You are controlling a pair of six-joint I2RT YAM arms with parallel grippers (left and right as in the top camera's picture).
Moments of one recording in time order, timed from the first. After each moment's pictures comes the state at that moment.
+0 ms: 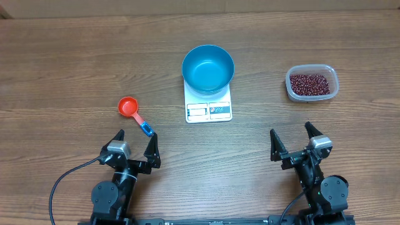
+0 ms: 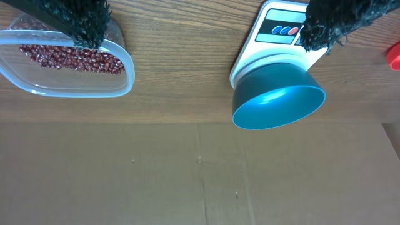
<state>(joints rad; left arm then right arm) -0.11 0.01 0.01 -0.07 0.09 -0.25 0.17 0.01 0.02 -0.03 -0.06 0.10</state>
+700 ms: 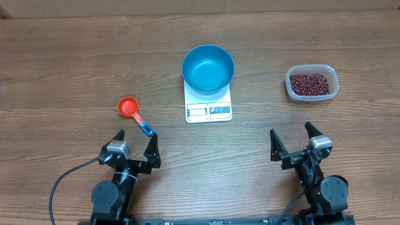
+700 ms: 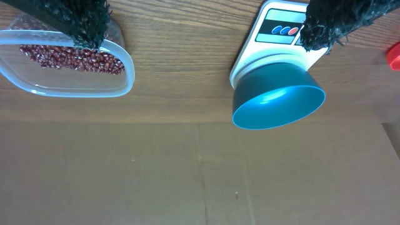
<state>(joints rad) -0.11 0.01 0.01 -0.07 0.10 -0.28 0.17 0.01 0.02 -0.03 -0.06 0.10</state>
